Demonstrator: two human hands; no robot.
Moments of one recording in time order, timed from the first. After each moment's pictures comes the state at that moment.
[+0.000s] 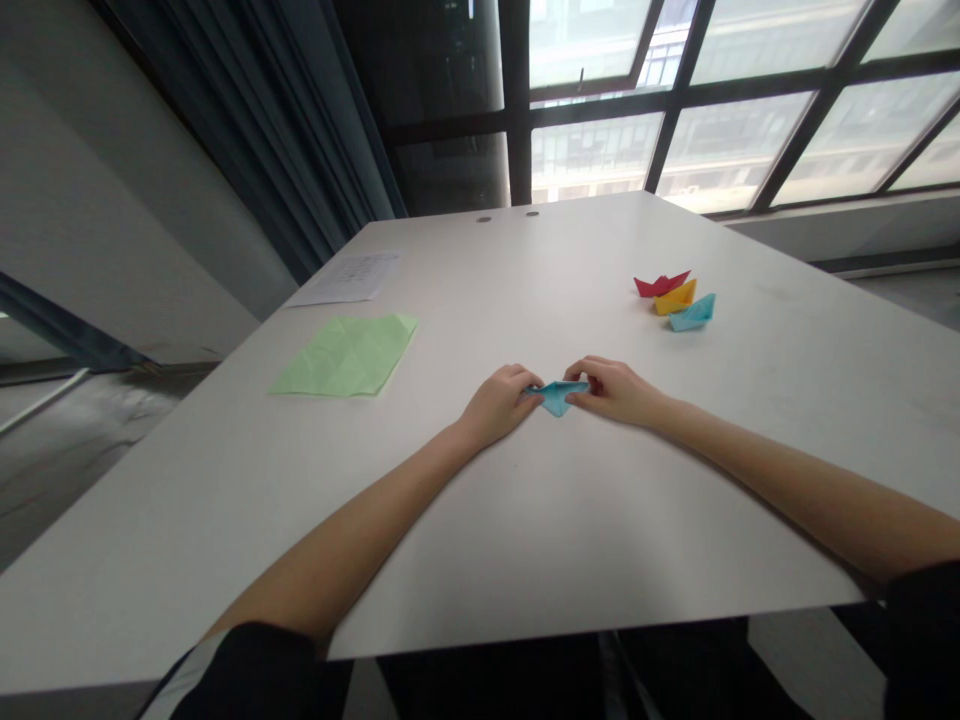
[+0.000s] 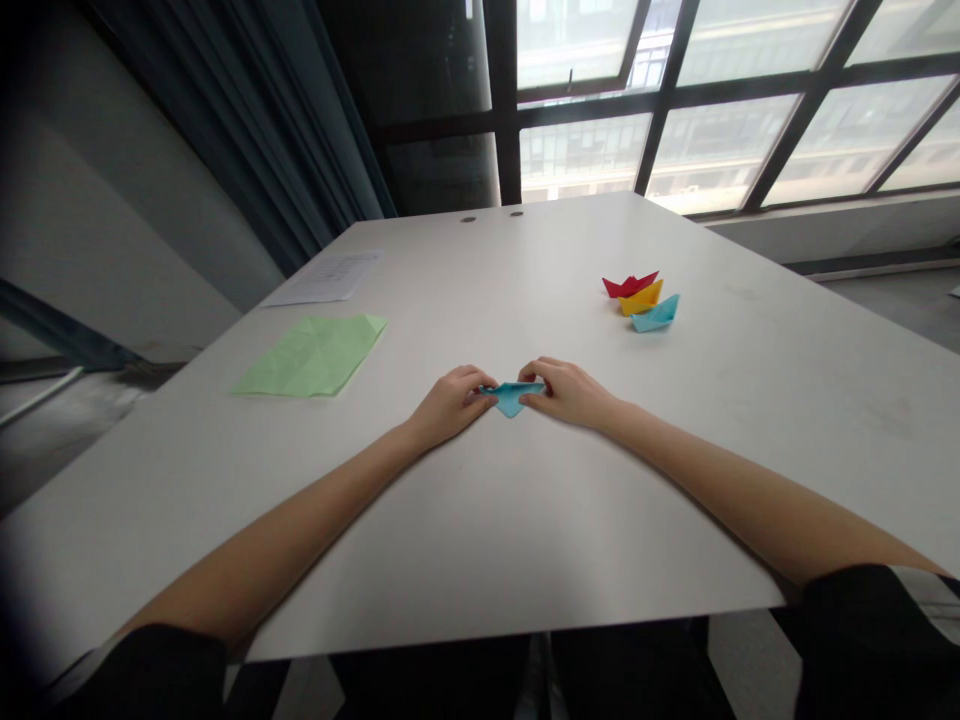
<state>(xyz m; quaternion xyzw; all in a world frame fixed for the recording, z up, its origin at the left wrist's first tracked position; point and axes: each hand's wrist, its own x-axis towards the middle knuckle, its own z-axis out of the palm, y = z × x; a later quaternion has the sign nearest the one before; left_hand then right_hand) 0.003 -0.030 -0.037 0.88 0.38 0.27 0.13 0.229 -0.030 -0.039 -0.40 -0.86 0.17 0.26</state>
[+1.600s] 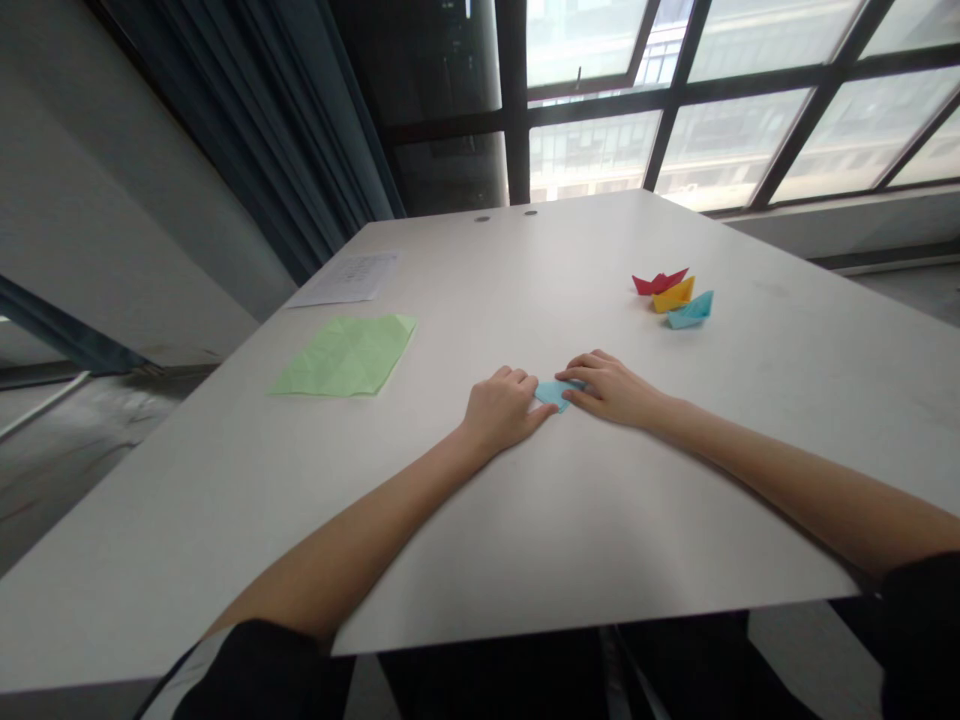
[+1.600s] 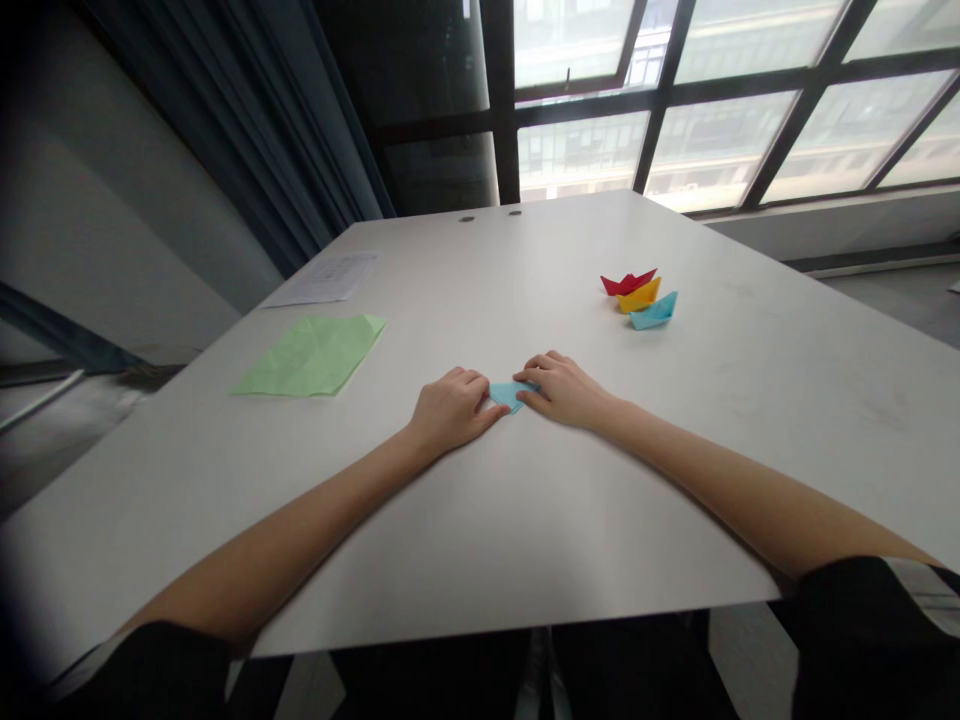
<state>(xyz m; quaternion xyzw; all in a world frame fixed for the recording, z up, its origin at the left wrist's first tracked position) 0.017 -0.054 -0.027 0.88 0.46 0.15 -0.05 0.227 -0.031 -0.043 -0.38 -0.89 0.06 0.25</state>
